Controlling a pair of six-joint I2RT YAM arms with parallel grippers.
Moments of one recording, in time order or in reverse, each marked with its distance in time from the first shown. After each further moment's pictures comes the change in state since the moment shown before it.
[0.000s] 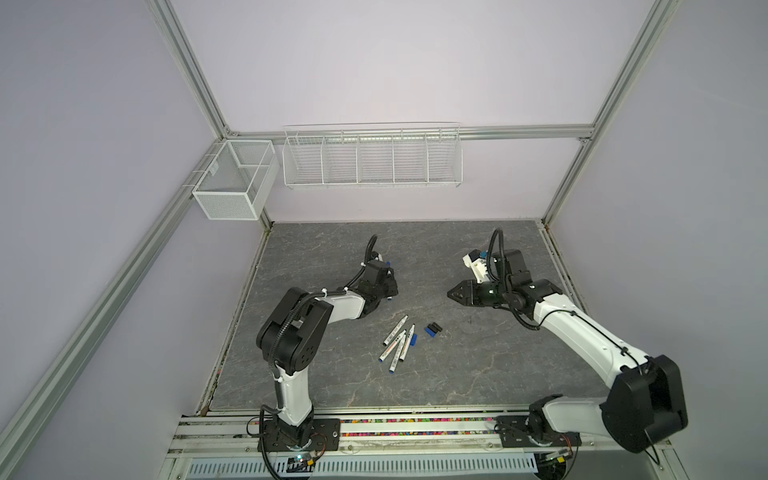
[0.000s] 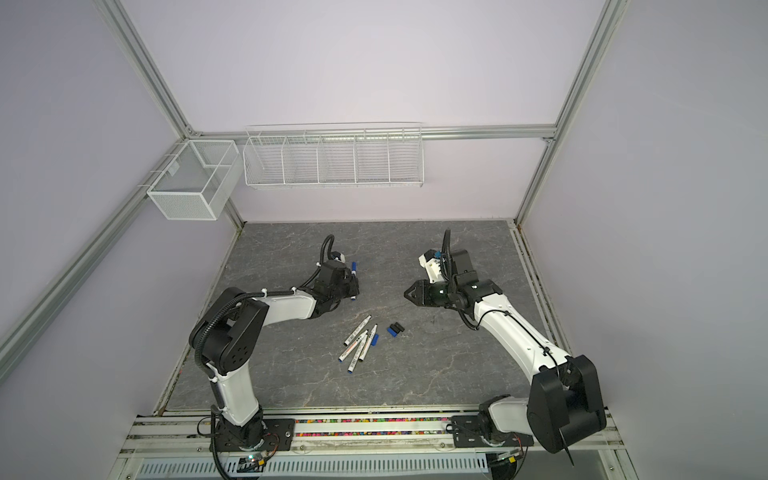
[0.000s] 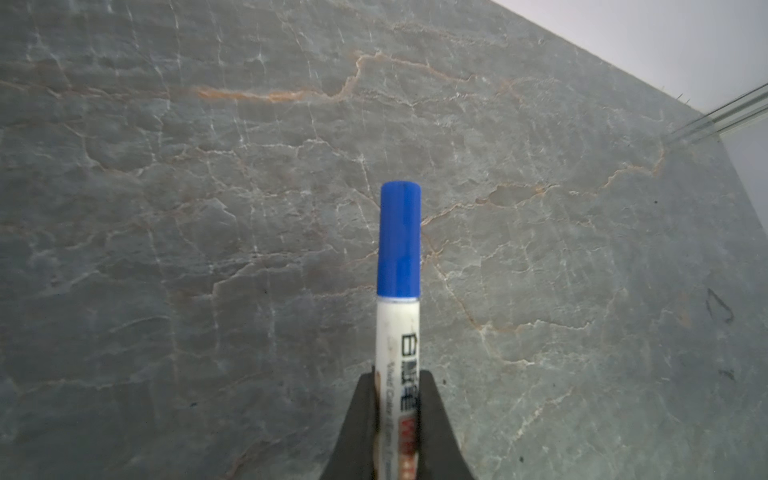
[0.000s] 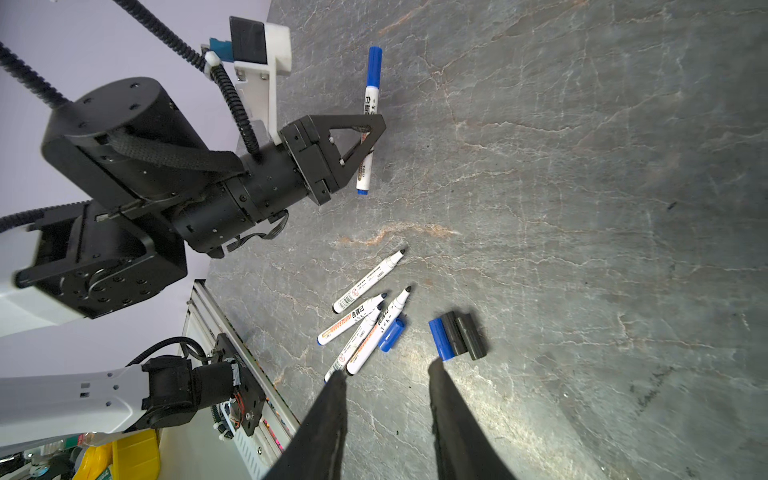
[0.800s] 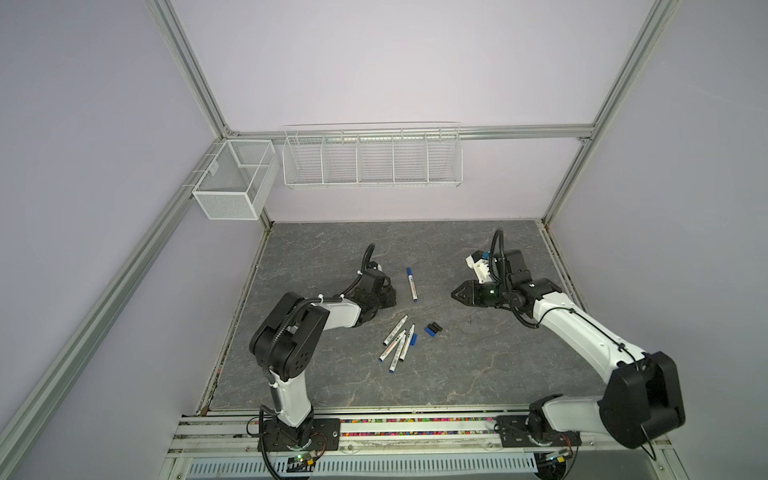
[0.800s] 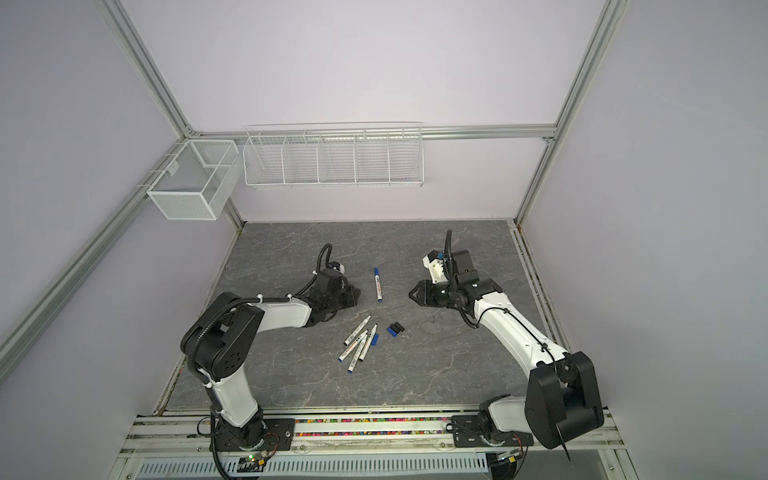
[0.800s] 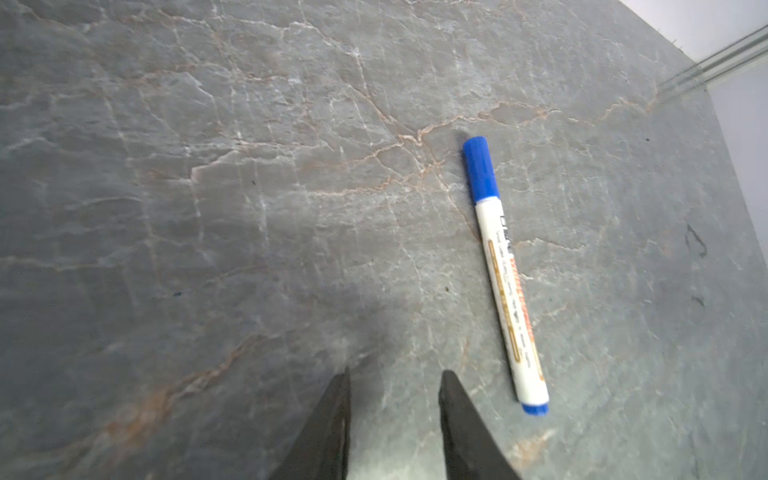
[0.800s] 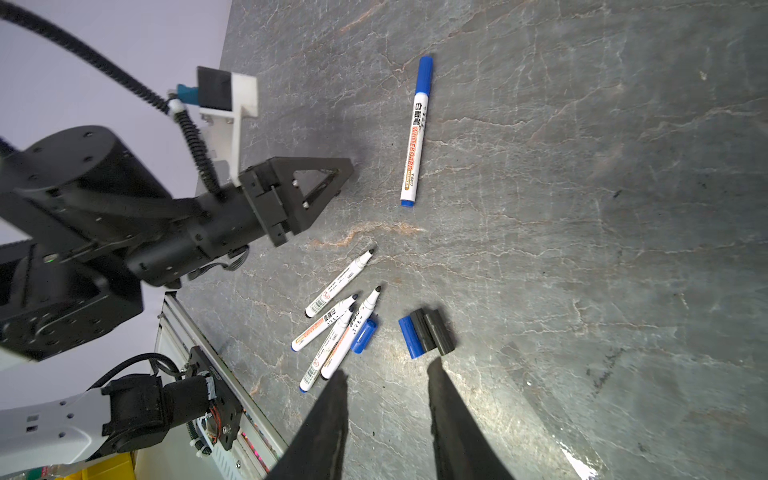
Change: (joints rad) left arm -0.009 -0.086 -0.131 0.008 0.106 -0.021; right arm -0.022 0.024 -0.002 -0.021 0.055 -0.018
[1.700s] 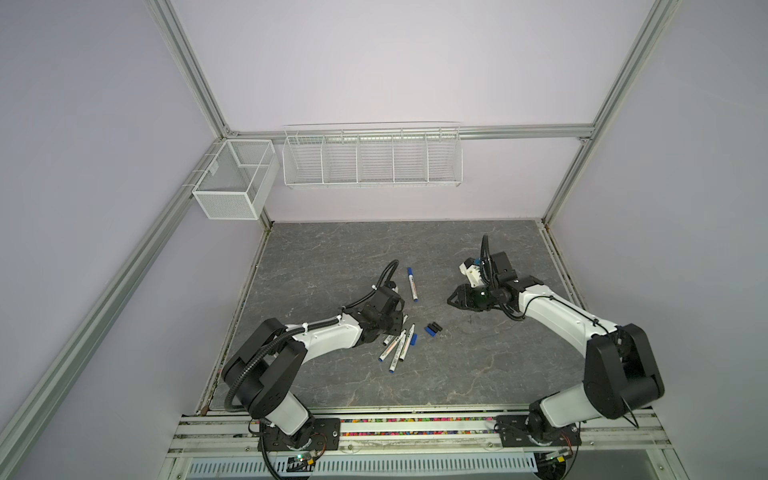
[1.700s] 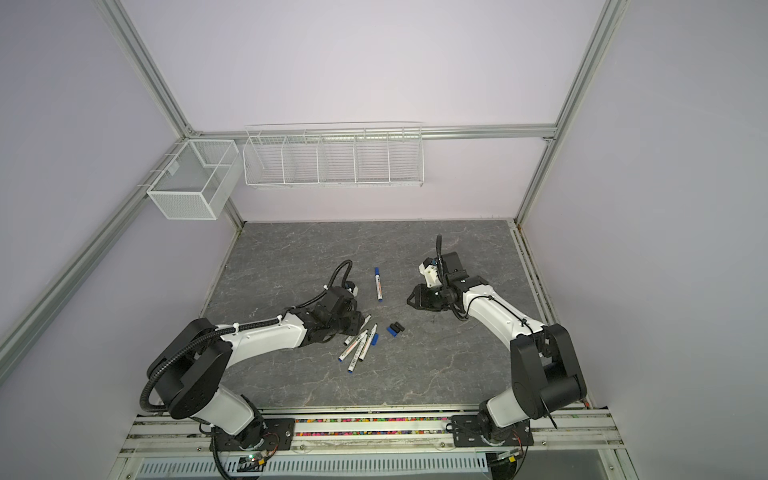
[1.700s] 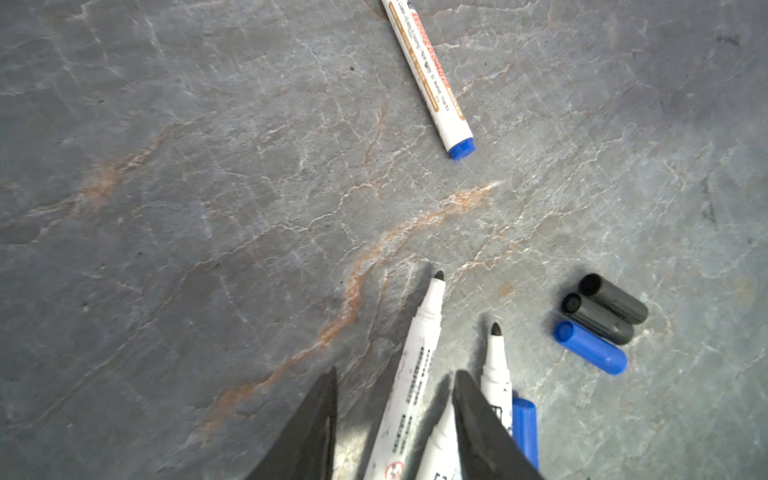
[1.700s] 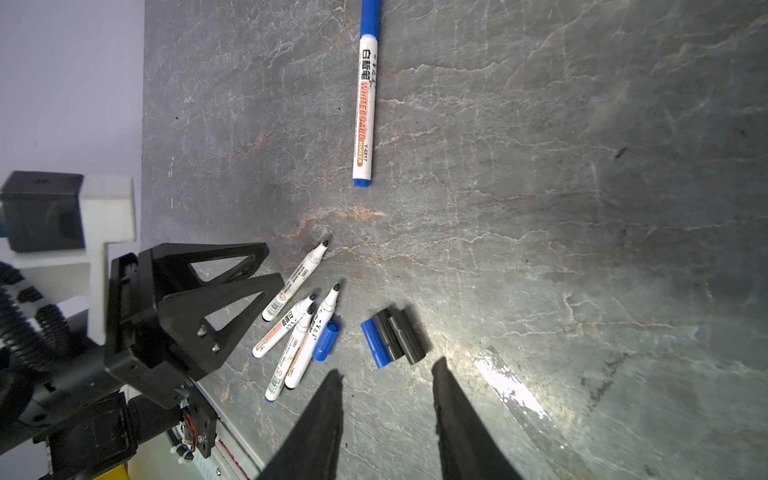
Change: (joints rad) left arm -0.200 -0.207 -0.058 -0.361 -0.089 0.165; right arm 0.015 0.141 0.002 0.013 0.026 0.008
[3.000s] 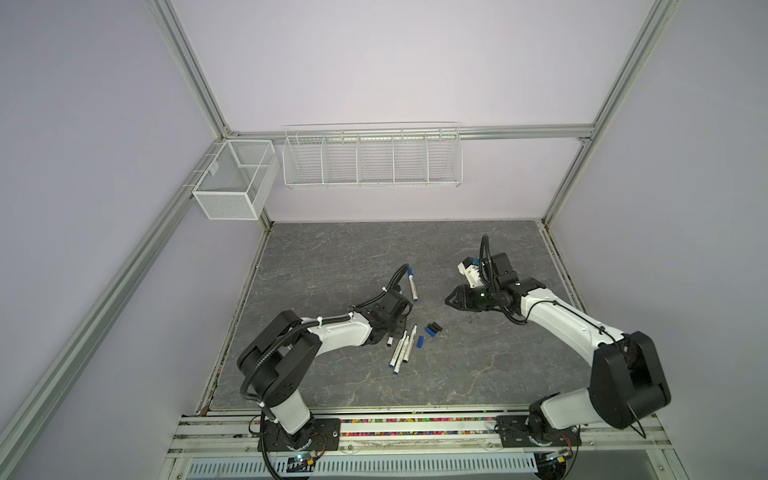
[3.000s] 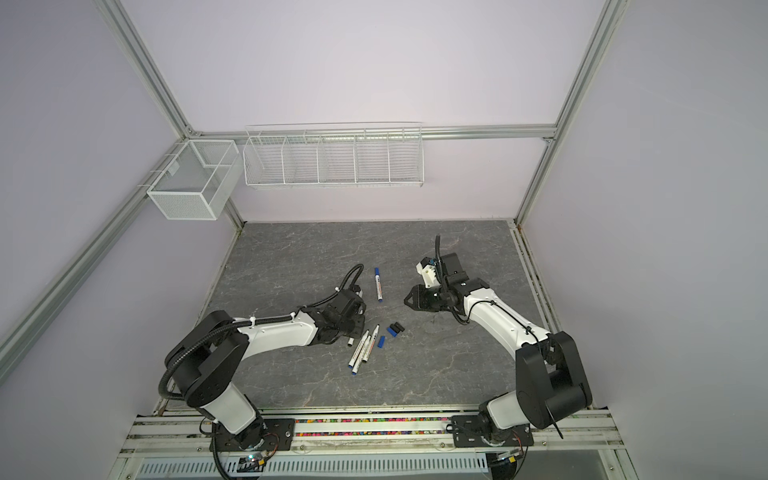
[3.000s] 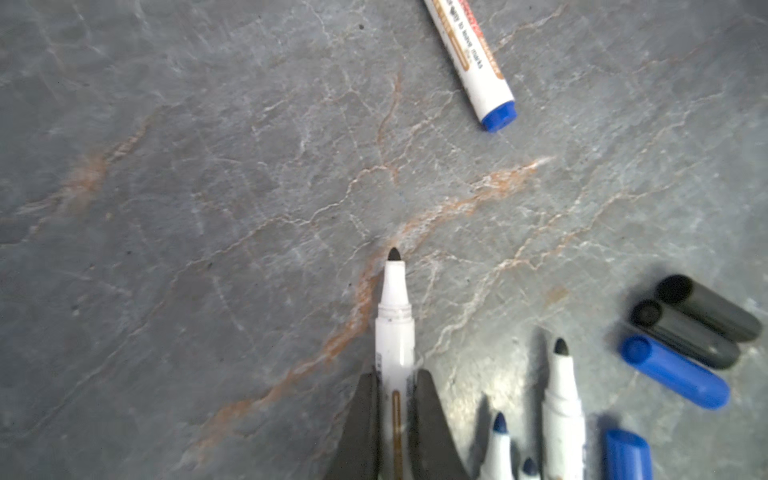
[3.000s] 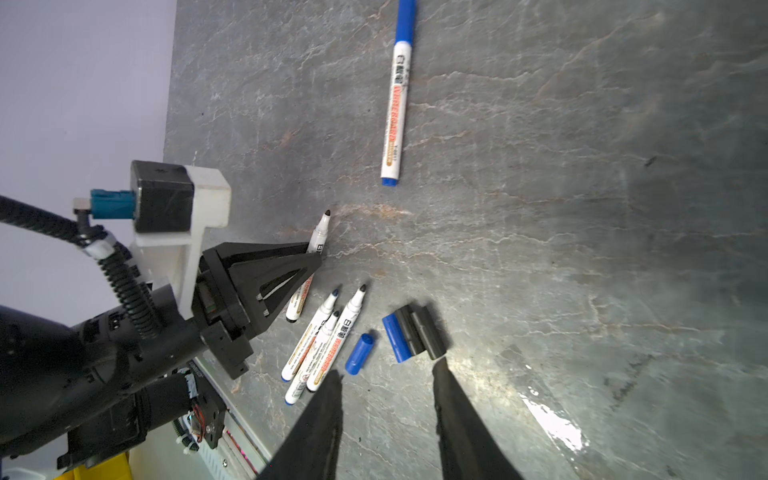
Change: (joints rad) left arm -0.036 0.055 0.026 -0.030 -0.099 0.020; right arm 0.042 -0.047 -0.011 0.015 -0.012 0.004
